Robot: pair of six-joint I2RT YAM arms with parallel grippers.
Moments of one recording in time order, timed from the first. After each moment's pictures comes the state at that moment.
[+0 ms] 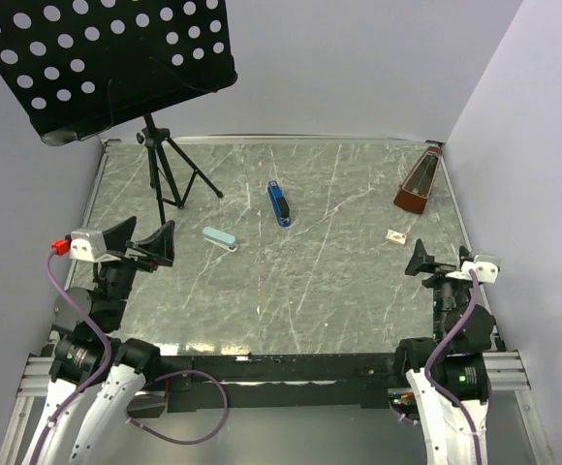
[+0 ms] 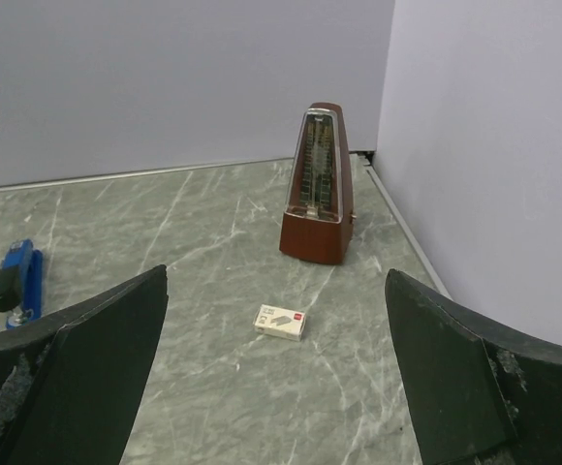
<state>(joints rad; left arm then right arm) -0.33 0.24 0.61 -0.09 -0.12 -0.30 0.05 0.01 0.47 -0.30 0.21 0.01</state>
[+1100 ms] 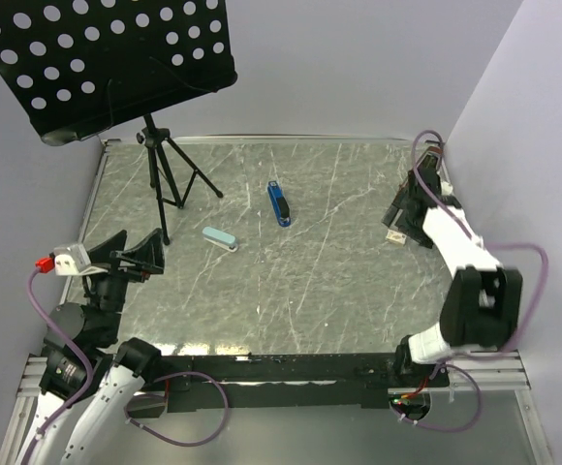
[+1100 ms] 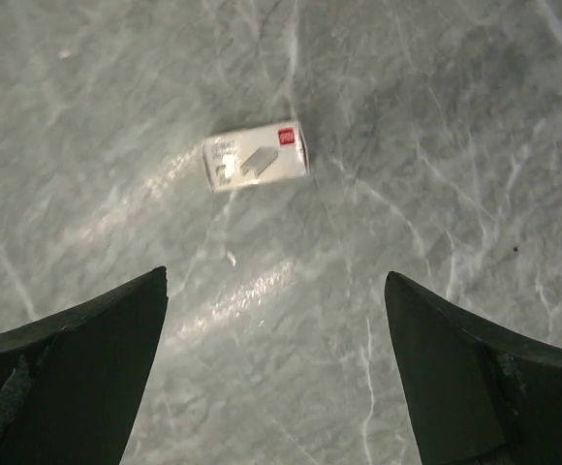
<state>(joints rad) -0.44 0.13 0.61 -0.21 -0.34 -0.38 -0.03 1.43 1.06 -0.66 0.25 0.53</state>
